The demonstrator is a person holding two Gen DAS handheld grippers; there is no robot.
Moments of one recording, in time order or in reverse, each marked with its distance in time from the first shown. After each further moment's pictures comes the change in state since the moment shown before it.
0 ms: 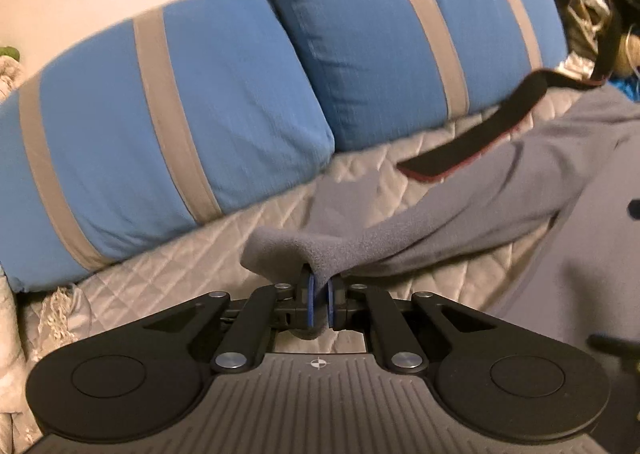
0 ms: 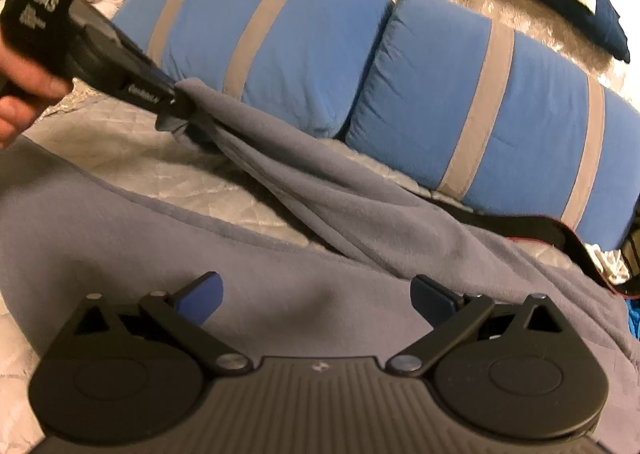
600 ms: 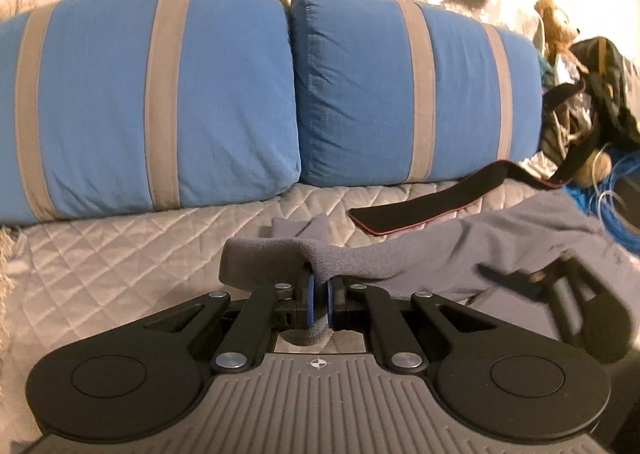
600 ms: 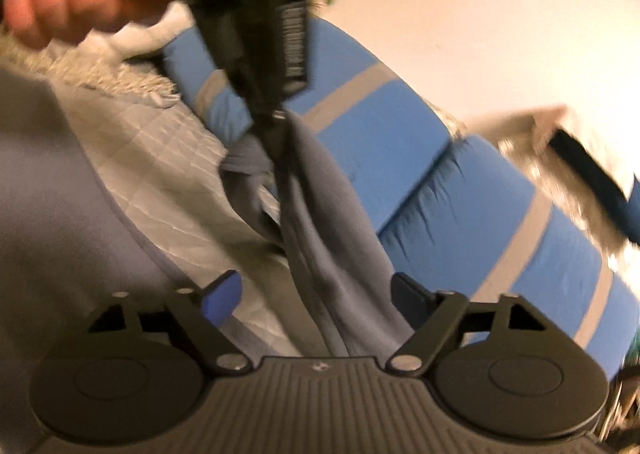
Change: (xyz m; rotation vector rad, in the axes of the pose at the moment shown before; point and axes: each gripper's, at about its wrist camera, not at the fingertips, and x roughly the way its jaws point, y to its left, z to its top) left arm -0.017 0.031 0.021 -0.290 -0.027 -0.223; right arm 0.035 0.062 0.017 -0.424 -0.300 -0.075
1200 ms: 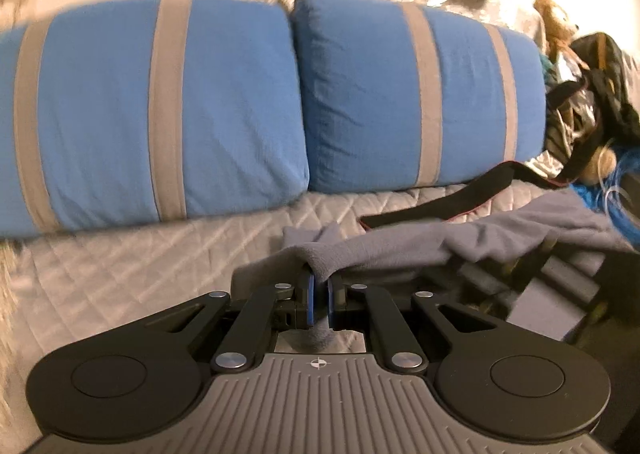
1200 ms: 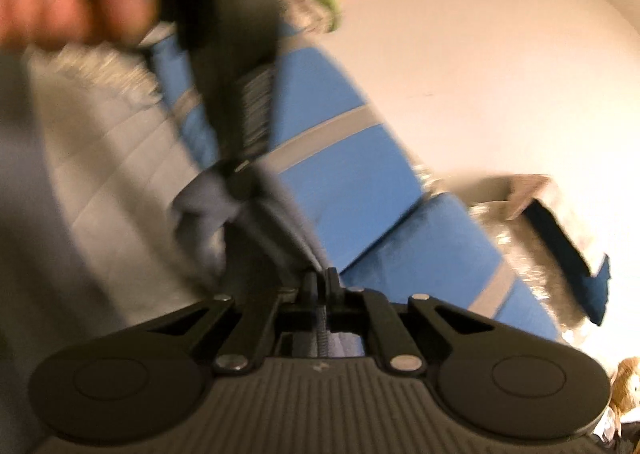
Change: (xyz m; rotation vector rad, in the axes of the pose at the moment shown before) left arm 0.001 -0.006 0.004 0.124 -0.056 0.068; right arm 0.004 -0.021 0.031 -0.103 -0.084 -0.138
